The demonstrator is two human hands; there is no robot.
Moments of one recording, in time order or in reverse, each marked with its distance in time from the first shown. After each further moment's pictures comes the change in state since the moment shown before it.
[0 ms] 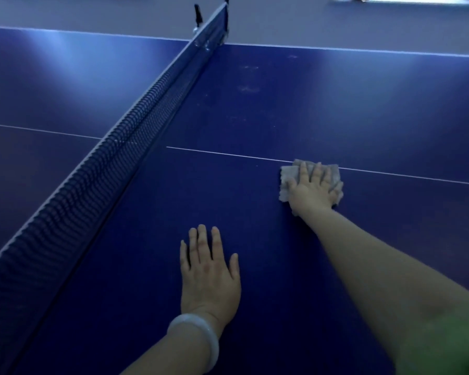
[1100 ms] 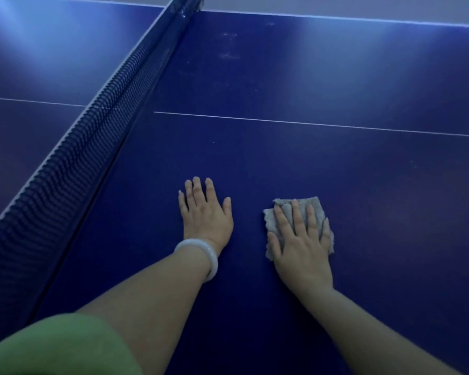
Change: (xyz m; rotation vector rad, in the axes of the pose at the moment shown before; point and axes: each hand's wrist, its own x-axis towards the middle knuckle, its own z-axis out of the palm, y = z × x) left_hand 0.002 -0.008 0.003 -0.099 -0.015 0.014; right_hand -0.247 0.054 0.061 -0.069 0.134 -0.208
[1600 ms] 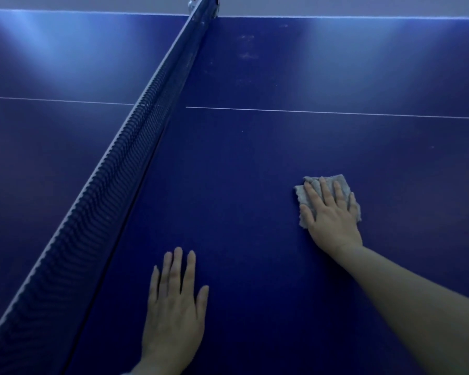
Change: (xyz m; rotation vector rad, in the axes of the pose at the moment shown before) left_hand -0.197 -0.159 -0.028 0.075 -0.091 0.153; right_hand -0.004 -0.001 -0.003 0.006 -0.031 0.037
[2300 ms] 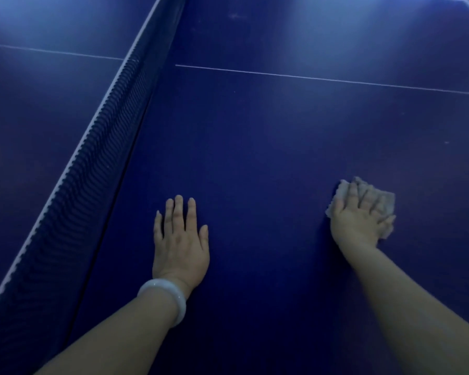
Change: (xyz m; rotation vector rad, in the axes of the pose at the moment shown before) left_hand 0.002 -0.001 0.008 0.017 0.065 -0.028; right_hand -0.105 0.020 -0.008 0.080 -0.080 0.623
